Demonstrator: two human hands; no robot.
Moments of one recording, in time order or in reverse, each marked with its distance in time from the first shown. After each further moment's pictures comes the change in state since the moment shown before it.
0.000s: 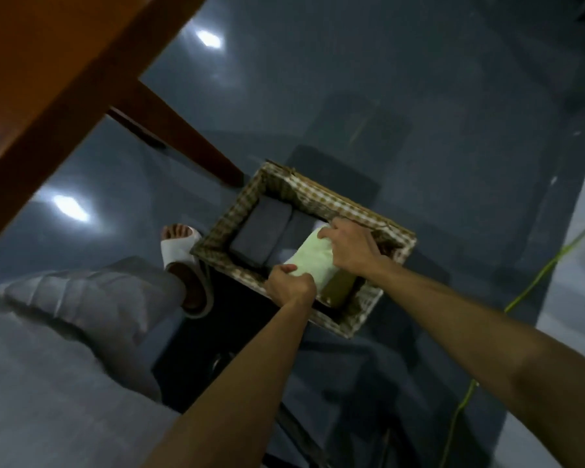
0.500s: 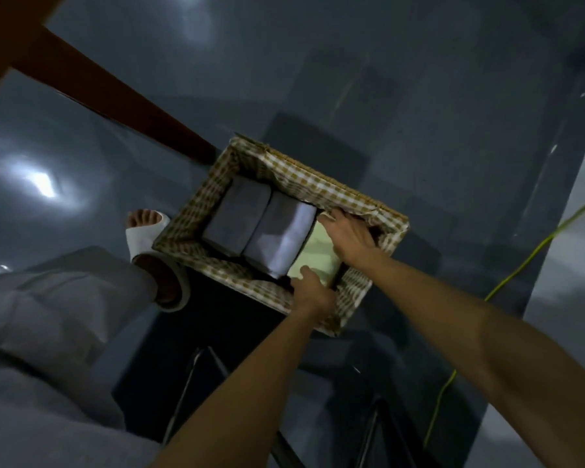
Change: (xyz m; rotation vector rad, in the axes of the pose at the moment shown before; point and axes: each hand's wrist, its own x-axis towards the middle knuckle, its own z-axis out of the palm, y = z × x) left_hand -0.013 -0.031 0.048 0.628 -0.540 0.165; right_hand 0.021 0.047 0.052 -0.150 -0.100 0.053
